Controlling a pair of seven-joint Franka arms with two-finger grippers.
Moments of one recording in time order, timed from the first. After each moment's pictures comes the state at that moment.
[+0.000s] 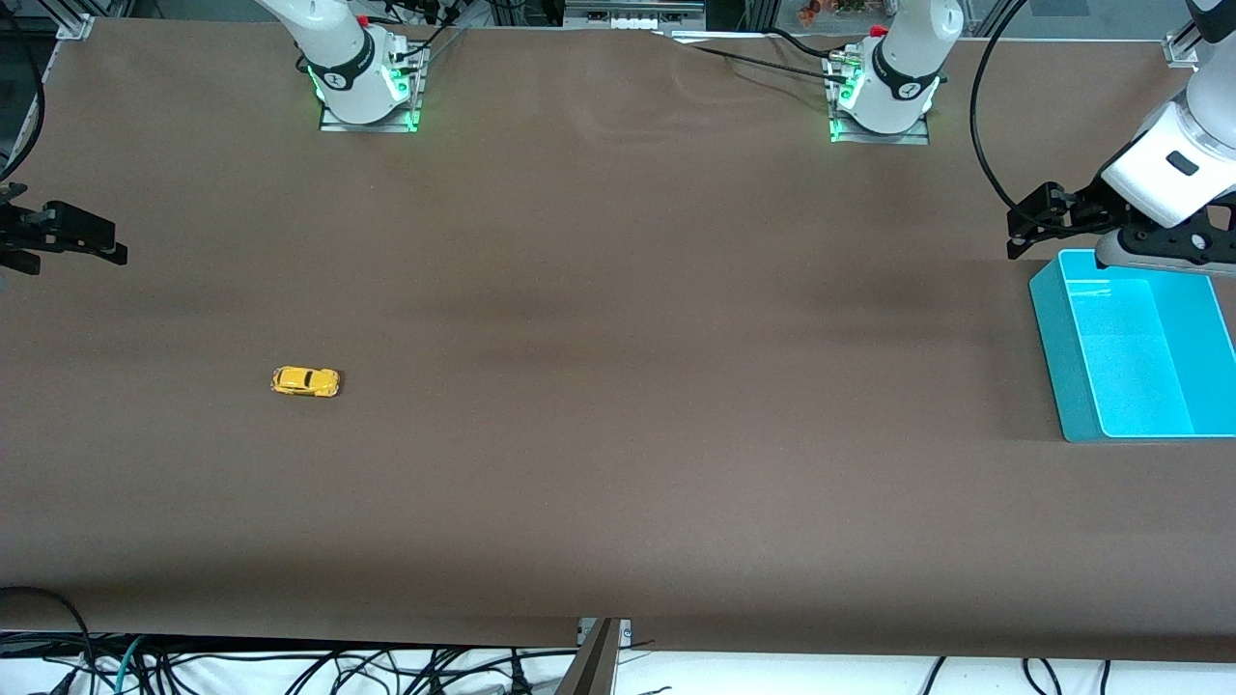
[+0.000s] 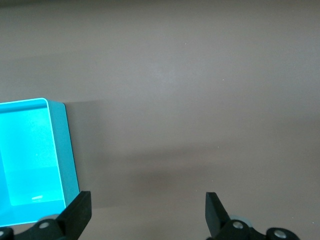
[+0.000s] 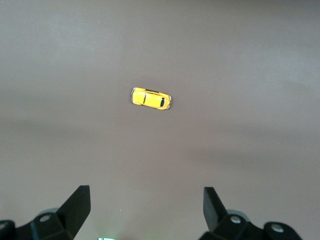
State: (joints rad) left arm 0.05 -0.01 -0.13 -1.63 0.01 1.65 0.01; right arm 0.09 0.19 -0.20 -1.38 0.03 1.47 -0.24
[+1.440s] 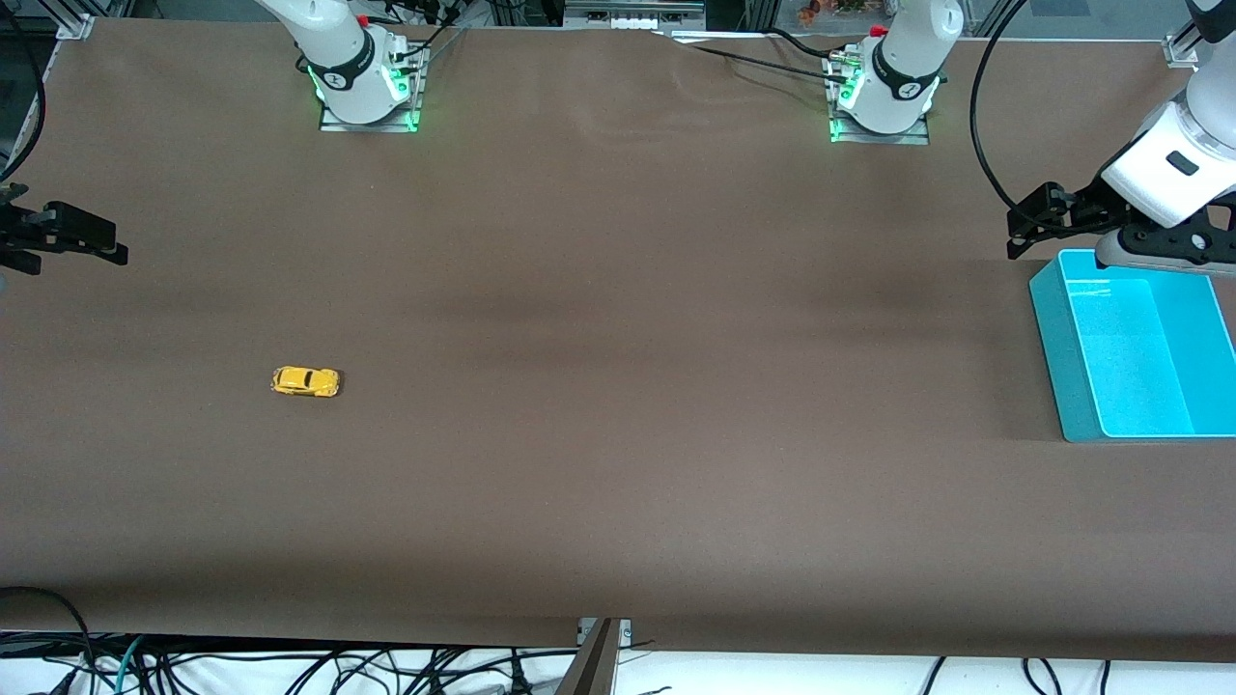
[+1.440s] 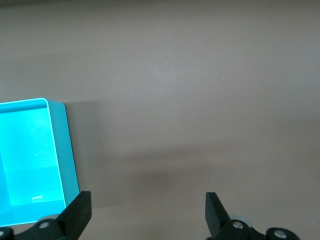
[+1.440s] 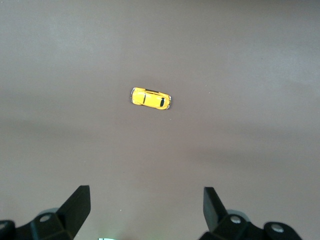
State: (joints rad) left arm 0.05 -0.01 -0.13 -1.63 0.01 1.65 0.01; right arm 0.09 0.19 -0.19 -1.38 0.03 1.47 -0.23
